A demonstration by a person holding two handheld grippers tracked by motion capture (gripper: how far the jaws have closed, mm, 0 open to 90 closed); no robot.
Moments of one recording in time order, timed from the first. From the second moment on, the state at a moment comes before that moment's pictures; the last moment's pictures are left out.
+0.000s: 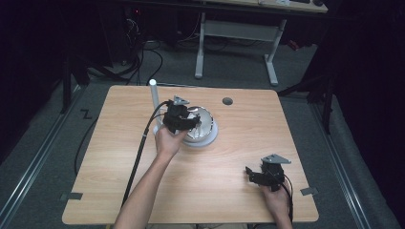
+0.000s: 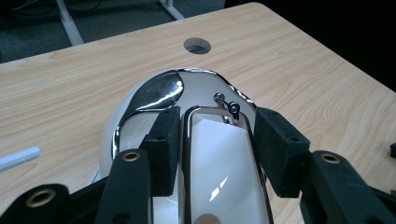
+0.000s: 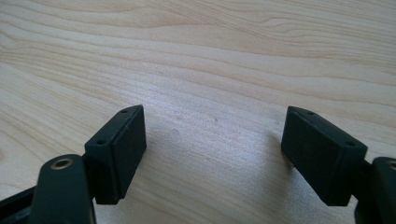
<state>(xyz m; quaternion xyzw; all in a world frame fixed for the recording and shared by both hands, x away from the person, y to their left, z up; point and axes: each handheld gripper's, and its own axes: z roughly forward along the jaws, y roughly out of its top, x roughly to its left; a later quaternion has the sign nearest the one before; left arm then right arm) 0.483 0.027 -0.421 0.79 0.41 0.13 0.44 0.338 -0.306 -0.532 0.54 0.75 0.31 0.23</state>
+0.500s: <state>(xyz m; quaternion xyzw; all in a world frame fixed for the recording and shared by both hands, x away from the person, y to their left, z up) 0.491 0.022 -0.436 0.80 0.41 0.14 0.42 0.338 -0.306 -0.532 0.53 0.75 0.31 0.23</state>
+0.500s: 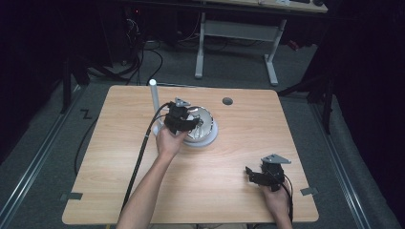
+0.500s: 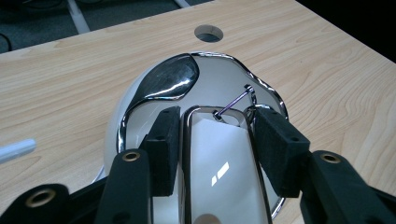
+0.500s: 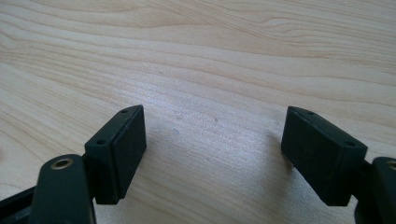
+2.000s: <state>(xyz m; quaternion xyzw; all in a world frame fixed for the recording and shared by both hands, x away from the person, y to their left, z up) 0.498 0.015 -0.454 0.81 0.42 0.15 0.38 0.338 -0.306 -0.532 0.54 0.75 0.31 0.23</state>
